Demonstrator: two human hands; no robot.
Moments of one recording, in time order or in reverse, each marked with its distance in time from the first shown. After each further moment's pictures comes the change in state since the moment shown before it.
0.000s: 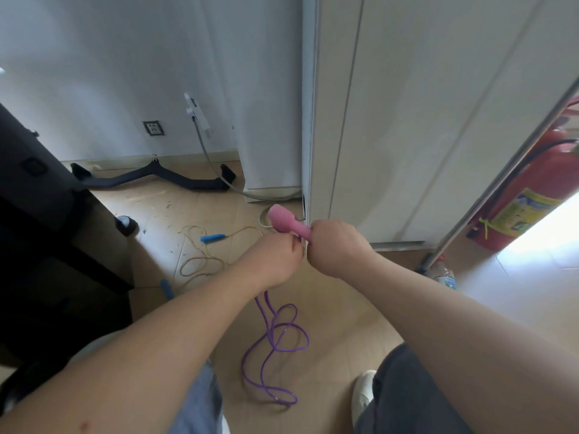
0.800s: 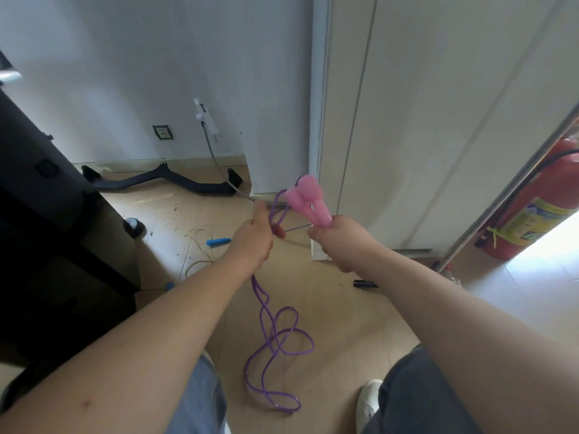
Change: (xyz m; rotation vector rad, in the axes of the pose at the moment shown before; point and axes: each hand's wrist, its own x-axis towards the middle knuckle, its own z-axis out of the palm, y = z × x) left_hand 0.012 -0.022 -0.023 -0.740 0.228 -0.332; right_hand 0.005 0.001 -0.013 0.776 -0.054 0.187
